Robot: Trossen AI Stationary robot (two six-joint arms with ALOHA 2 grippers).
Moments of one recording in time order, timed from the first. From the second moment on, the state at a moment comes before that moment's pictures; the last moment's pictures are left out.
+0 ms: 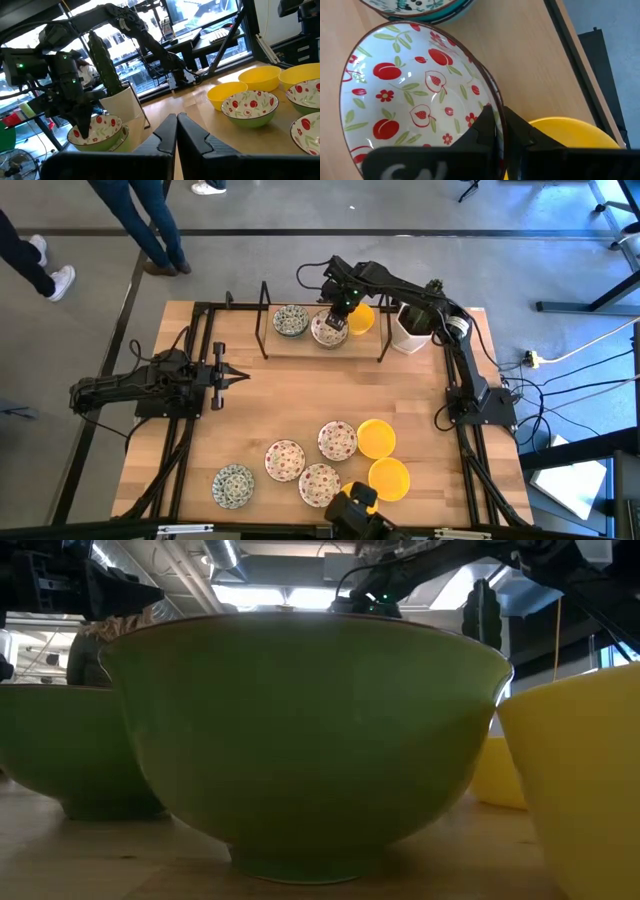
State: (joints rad) left arm 0.17 0.07 0.15 -0.06 0.14 0.38; right arm -0.61 2.09 2.02 -1.04 -0.15 -0.17
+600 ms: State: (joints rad) left arm 0.17 0.07 0.15 -0.06 0.14 0.38; right arm -0.61 2.11 1.99 -1.01 -0.13 -0.16
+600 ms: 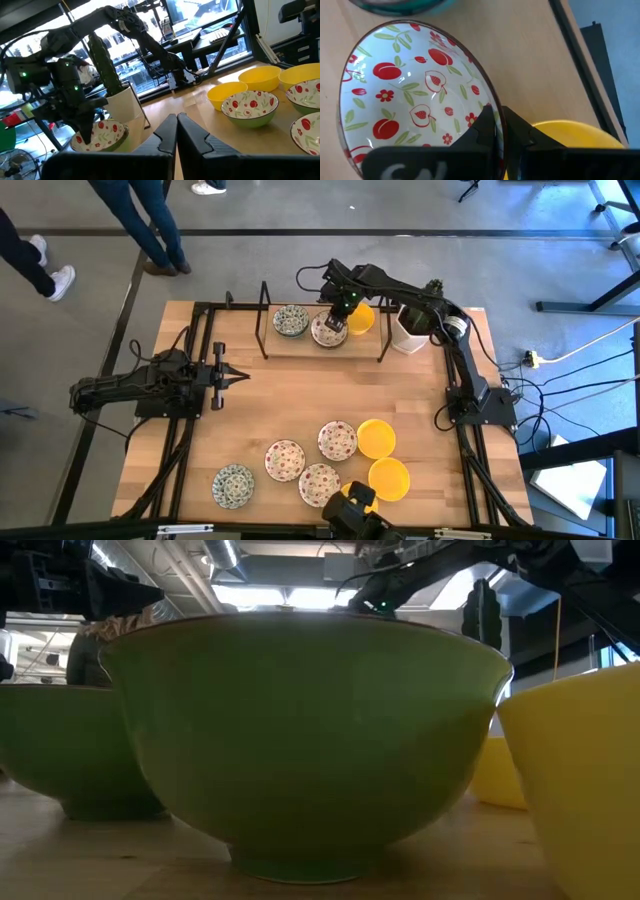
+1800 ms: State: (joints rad) left arm 0.17 0.07 0.15 -0.06 0.14 0.40; right arm -0.61 2.14 1.99 -0.99 -0.20 -0.20
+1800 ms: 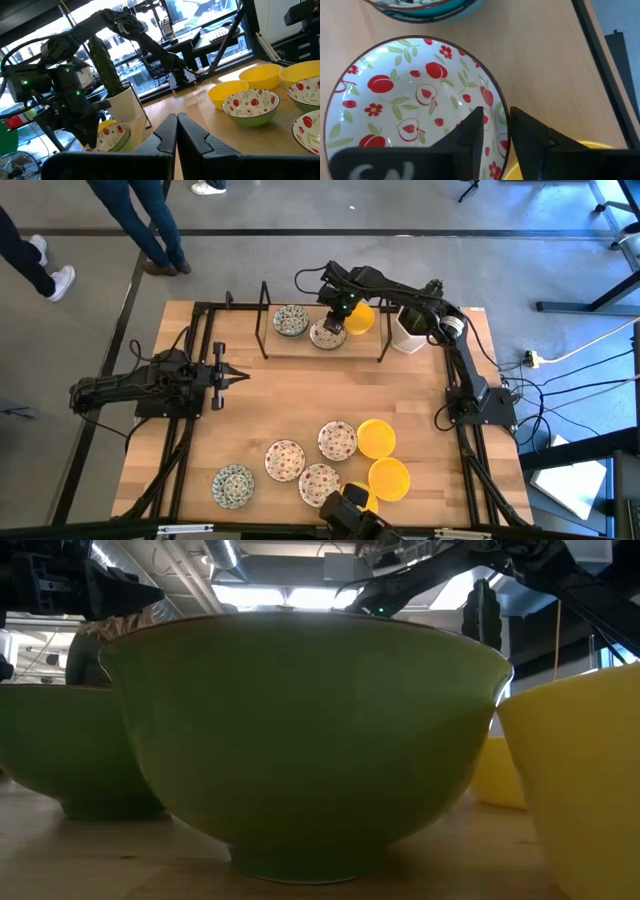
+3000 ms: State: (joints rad) left arm 0.17 0.07 0.15 -0.06 0.14 0.40; right arm -0.37 1.78 2.24 -1.01 -0.44 -0.19
